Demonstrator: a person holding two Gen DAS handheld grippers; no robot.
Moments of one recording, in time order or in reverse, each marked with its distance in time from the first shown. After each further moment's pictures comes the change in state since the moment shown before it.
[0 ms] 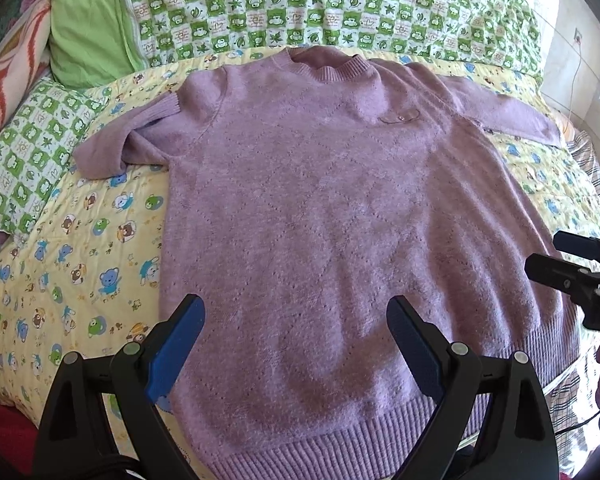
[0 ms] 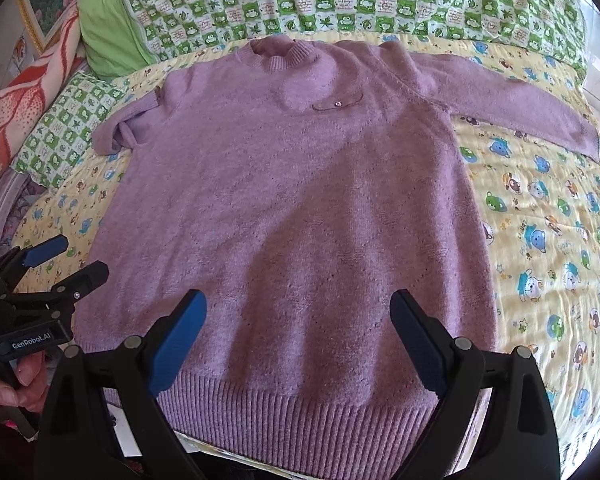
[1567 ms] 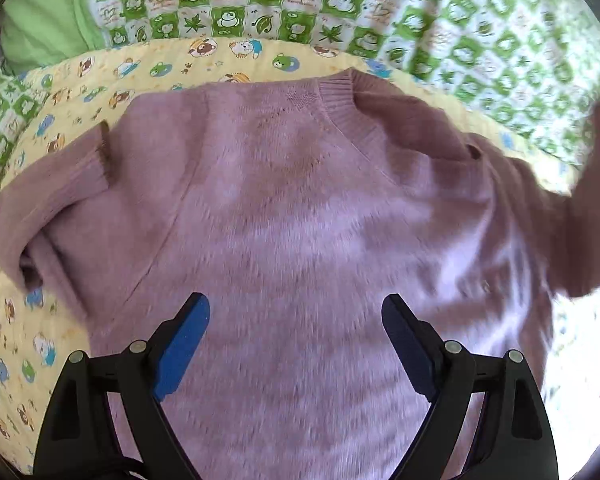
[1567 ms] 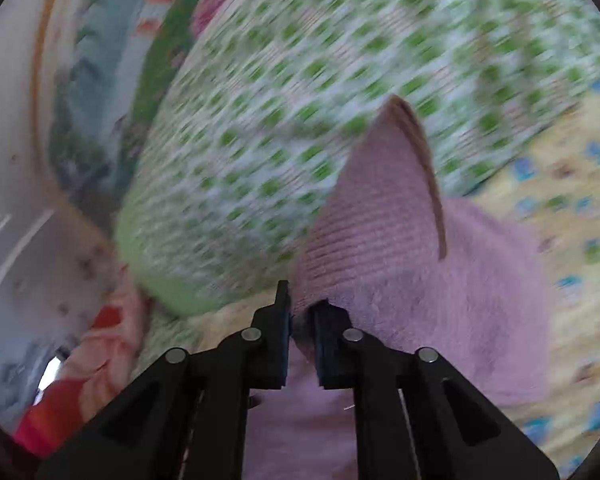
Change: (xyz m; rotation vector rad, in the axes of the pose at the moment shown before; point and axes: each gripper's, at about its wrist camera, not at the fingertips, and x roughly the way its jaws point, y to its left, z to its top) left arm 0.166 0.041 0.197 -0.251 0.172 -0.058; right arm 0.016 -0.081 0.251 0.259 -0.330 0.725
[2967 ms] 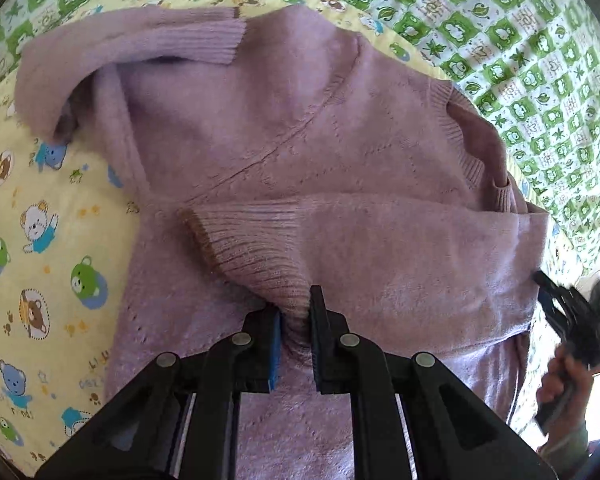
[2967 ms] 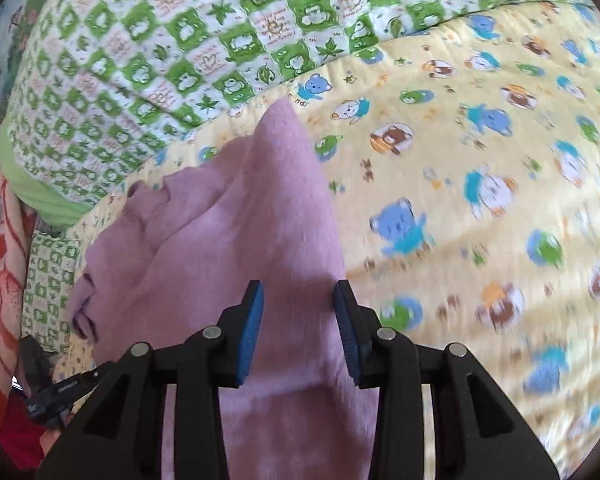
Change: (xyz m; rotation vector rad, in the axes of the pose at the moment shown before) left arm -0.005 0.104 -0.064 -0.324 0.021 -0.114; right arm 0.052 -0.117 -0.019 0.038 0.179 -0.565
